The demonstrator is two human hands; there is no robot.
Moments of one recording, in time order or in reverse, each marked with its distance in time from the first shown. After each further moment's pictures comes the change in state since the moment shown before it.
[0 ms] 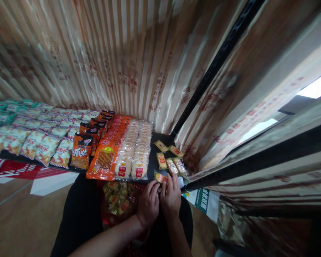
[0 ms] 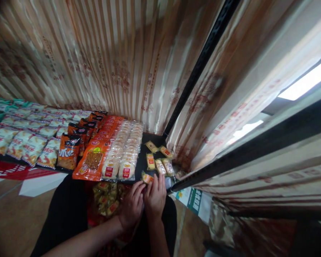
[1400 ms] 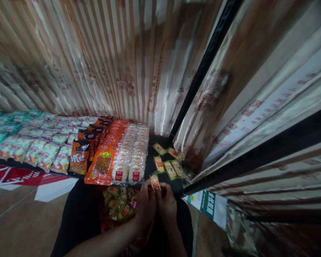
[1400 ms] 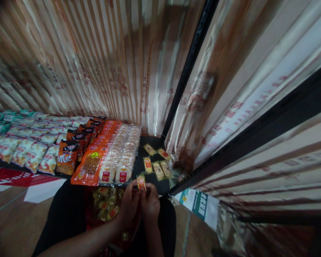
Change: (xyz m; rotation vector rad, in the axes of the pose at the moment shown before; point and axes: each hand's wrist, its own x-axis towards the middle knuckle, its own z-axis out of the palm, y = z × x) left_hand 0.021 0.013 0.004 -0.423 0.080 -0.524; right_hand 0.005 -0.018 -0.020 0.454 -0.255 0.485
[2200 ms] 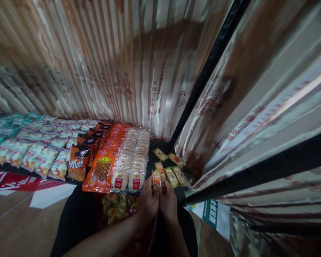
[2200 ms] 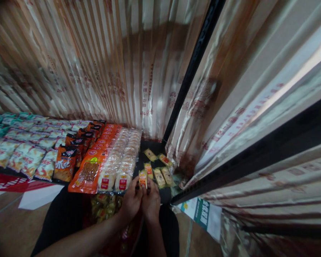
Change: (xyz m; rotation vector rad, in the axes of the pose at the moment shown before) left_hand 0.037 0.019 0.003 -0.060 -0.034 -0.019; right_hand 0.038 -0.022 0.003 0.066 -0.077 0.042
